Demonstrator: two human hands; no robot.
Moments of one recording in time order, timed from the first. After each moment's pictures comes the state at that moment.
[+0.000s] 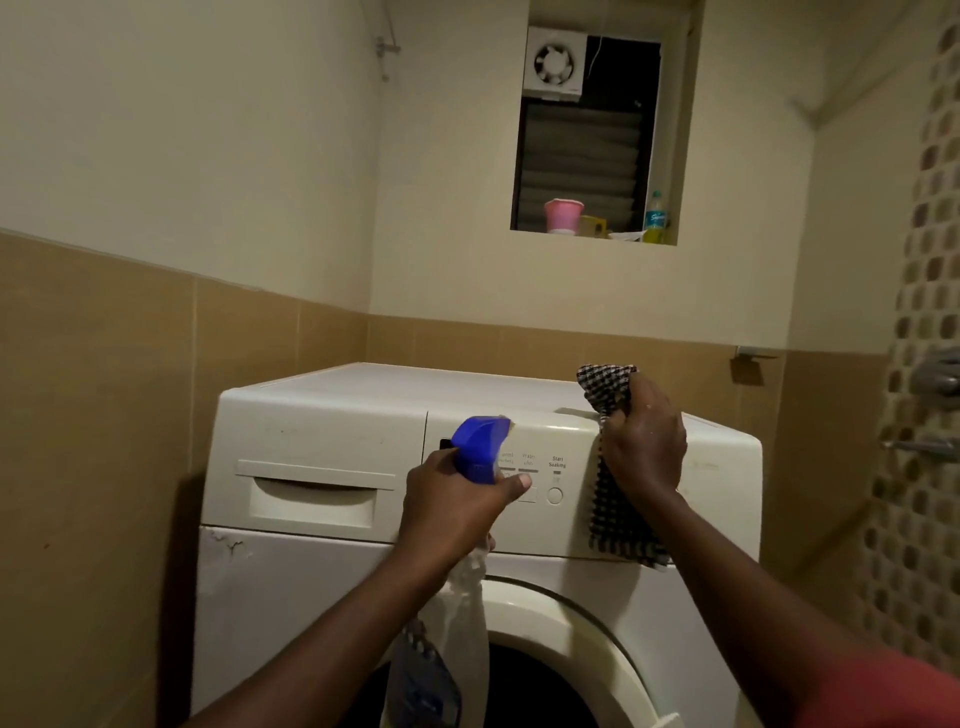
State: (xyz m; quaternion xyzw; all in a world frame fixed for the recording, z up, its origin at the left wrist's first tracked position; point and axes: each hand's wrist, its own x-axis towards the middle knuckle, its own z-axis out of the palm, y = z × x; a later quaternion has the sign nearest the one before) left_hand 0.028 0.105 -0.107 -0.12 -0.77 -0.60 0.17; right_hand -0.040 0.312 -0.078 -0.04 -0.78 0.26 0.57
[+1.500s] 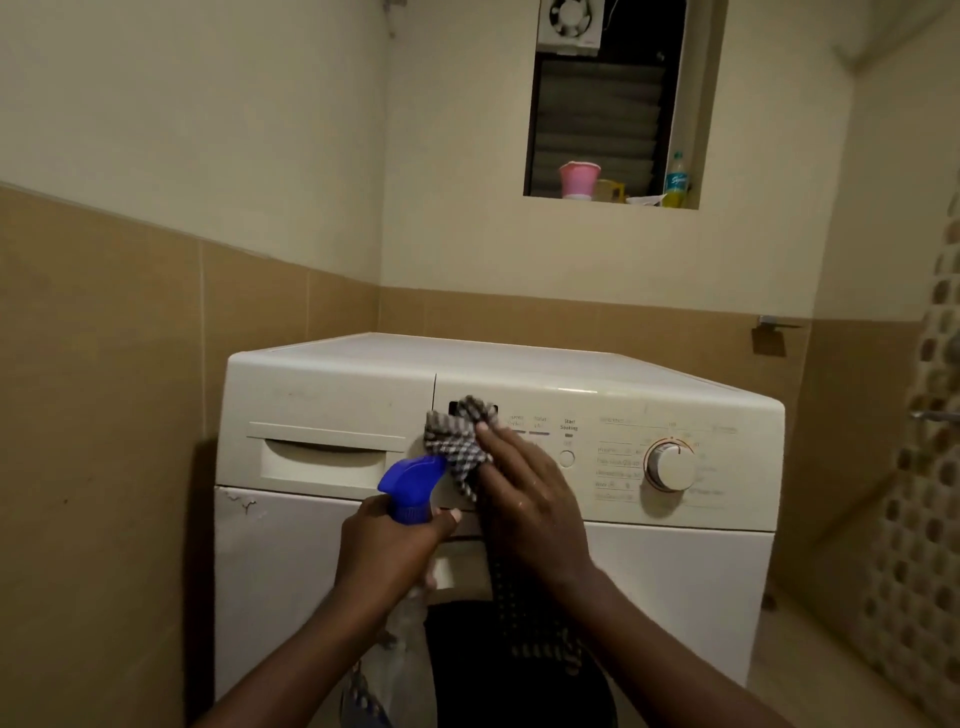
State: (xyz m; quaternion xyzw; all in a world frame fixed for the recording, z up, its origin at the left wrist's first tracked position) left_hand 0.035 0.064 -0.171 0.02 -0.75 -0.65 0.15; right_hand -0.022 0.226 -0.182 0.28 -0.79 0.06 0.53
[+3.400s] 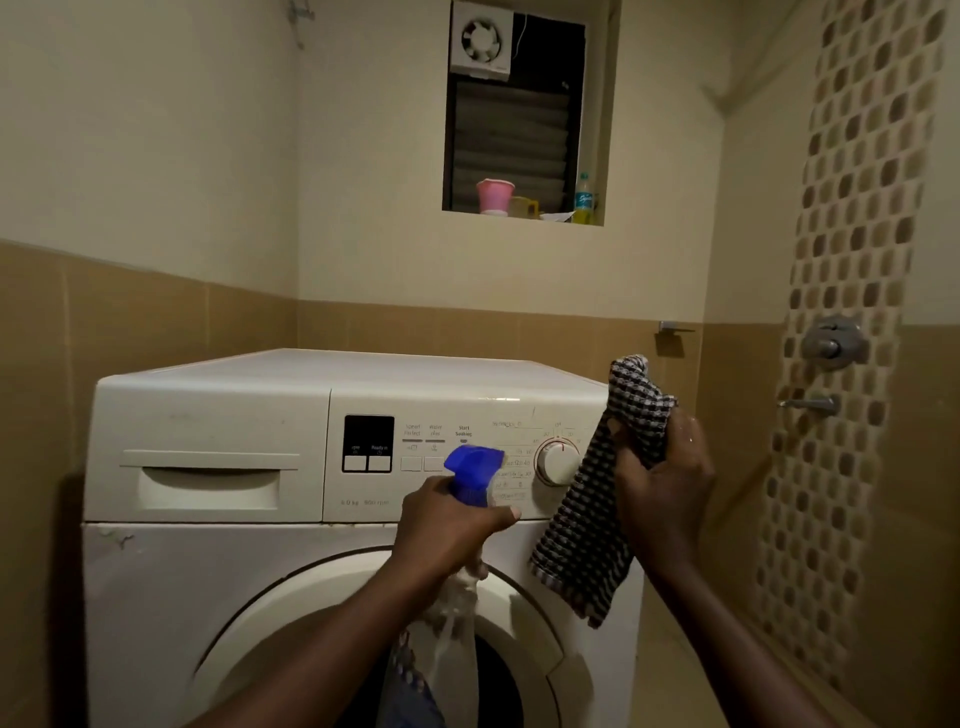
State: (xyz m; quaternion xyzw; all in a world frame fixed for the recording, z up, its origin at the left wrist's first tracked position) left_hand 0.045 0.177 -0.139 -0.13 -0.80 -0.58 0.05; right_hand 0.059 0.375 -0.133 0.00 -0.68 0.33 0.65
